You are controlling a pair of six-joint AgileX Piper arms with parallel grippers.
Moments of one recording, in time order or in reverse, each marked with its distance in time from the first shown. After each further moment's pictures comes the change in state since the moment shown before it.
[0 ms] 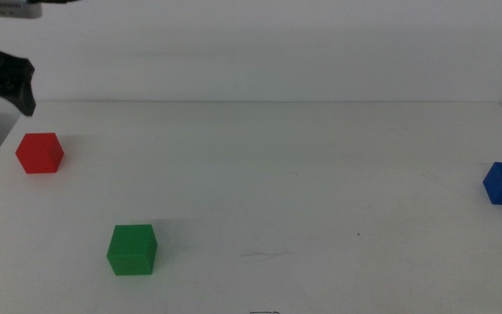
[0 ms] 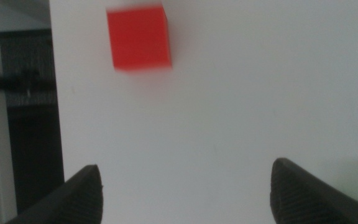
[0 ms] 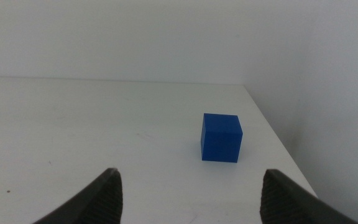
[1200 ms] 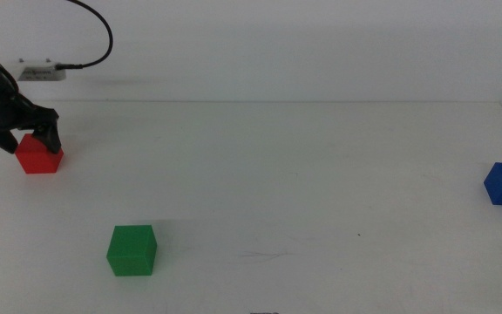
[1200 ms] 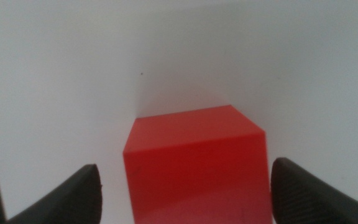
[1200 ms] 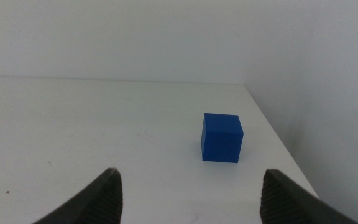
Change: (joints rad) left arm 0.097 0.591 -0.419 -0.111 -0.005 0.164; right arm 0.000 0.000 0.000 0.000 0.000 0.000
